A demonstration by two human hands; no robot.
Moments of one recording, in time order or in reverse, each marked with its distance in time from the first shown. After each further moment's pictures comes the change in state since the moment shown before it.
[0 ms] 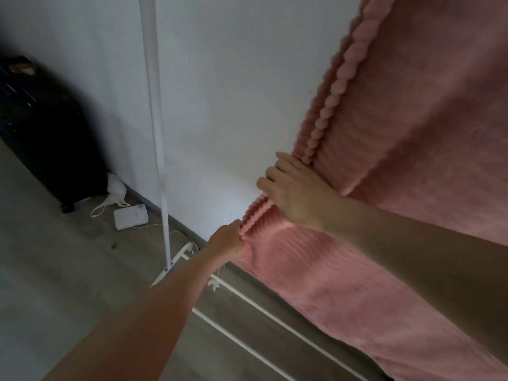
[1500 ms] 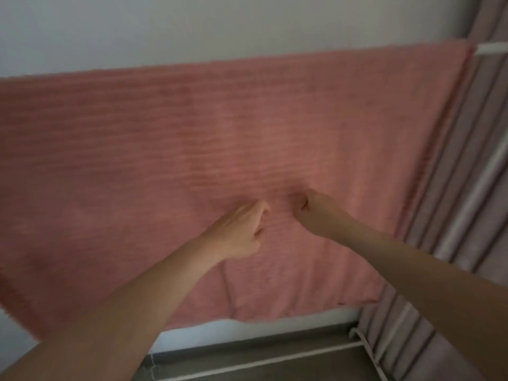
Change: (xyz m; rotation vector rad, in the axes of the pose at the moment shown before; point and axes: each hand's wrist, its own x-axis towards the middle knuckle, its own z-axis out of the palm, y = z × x) left_hand -0.242 0.524 0.268 0.559 0.030 1.131; right_hand -0.678 0.065 -0.075 0.776 0.253 1.485
